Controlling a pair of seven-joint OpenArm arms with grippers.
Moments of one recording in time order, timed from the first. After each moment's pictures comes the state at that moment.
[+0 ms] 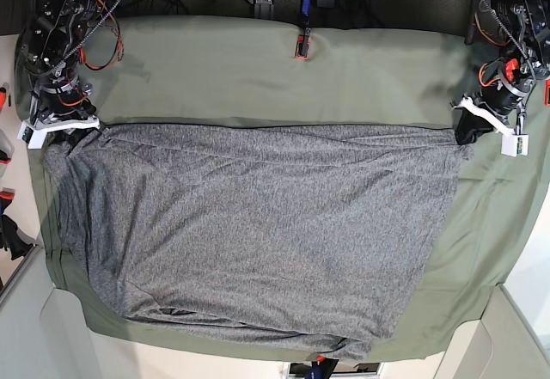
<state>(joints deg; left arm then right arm) 11.1 -19.9 -30.4 82.4 -35.1 -31.2 37.6 -6.1 3.3 29.7 87.1 21.5 8.3 -32.3</state>
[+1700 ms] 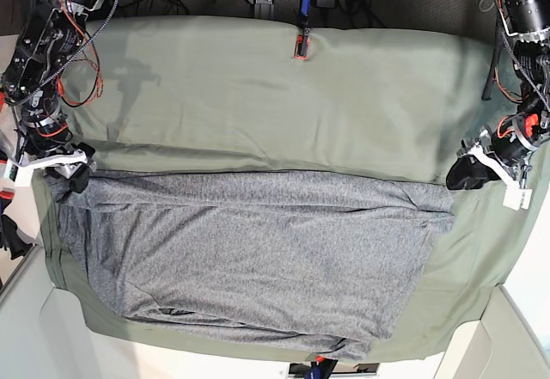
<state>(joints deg) -0.7 -26.3 -23.4 75.3 -44.8 -33.6 46.7 1.5 5.8 30.3 86.9 25.4 14.3 -39.0</state>
